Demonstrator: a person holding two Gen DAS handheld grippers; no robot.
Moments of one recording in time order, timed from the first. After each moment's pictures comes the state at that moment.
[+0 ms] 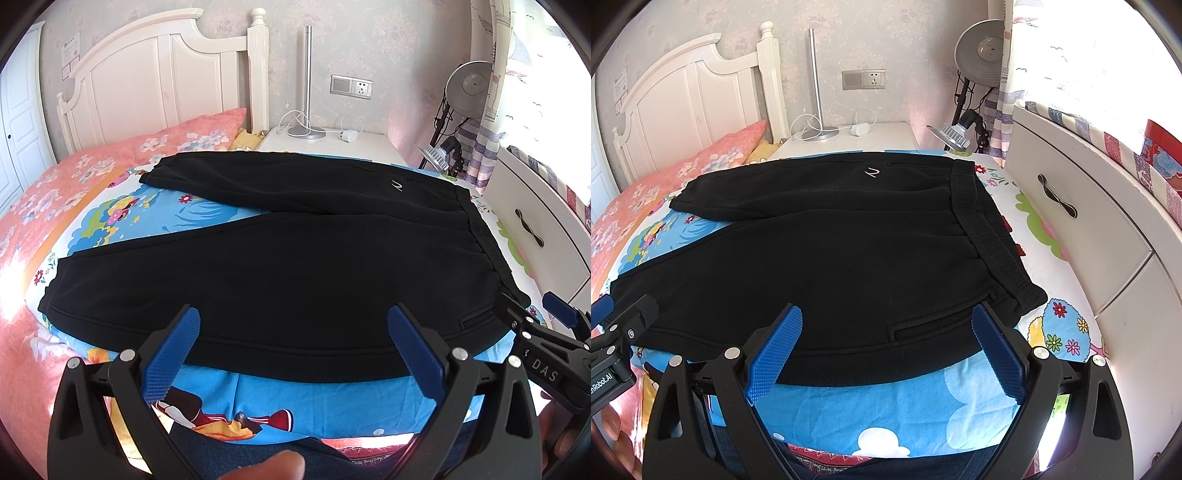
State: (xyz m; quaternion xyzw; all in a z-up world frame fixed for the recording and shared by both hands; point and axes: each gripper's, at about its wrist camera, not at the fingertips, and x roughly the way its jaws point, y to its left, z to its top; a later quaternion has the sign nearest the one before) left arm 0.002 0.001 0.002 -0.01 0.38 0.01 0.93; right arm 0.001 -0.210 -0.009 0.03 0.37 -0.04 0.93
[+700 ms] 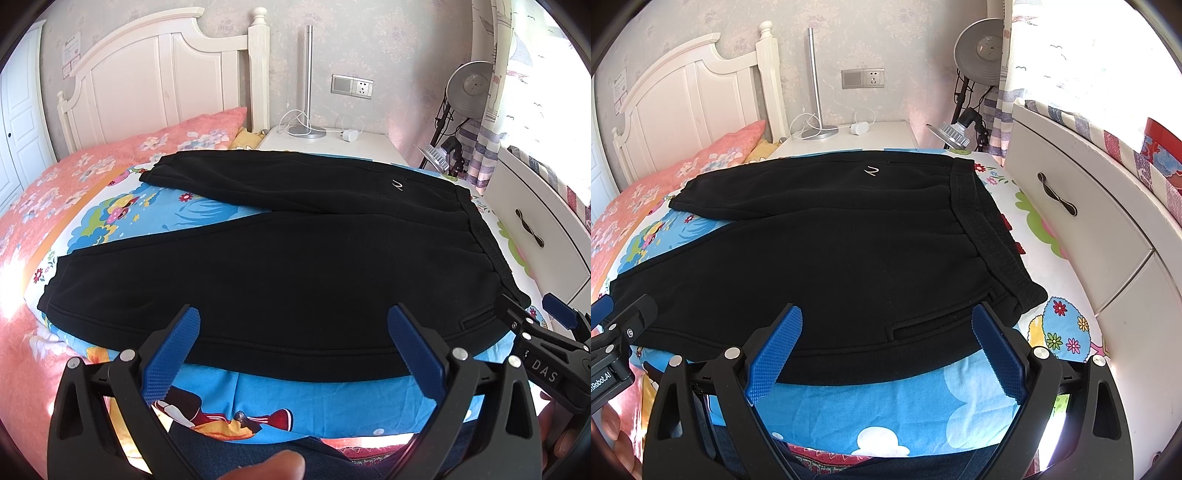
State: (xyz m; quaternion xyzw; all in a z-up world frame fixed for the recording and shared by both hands) left arm 0.003 0.002 0.003 -0.01 0.38 0.01 0.93; right arm 0.001 -0.210 -0.010 0.03 0.38 -0.04 0.93
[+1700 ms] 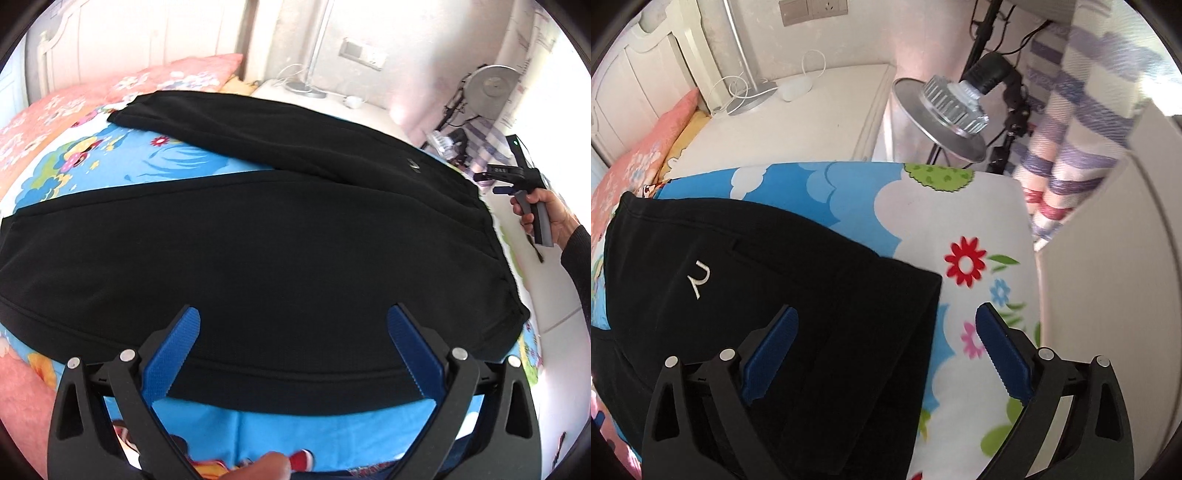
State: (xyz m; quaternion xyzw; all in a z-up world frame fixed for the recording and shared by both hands) left arm 0.080 0.063 -0.065 -0.10 0.45 -0.04 0.89; right arm 0.383 -0.408 -0.060 0.01 0.53 0.03 0.85
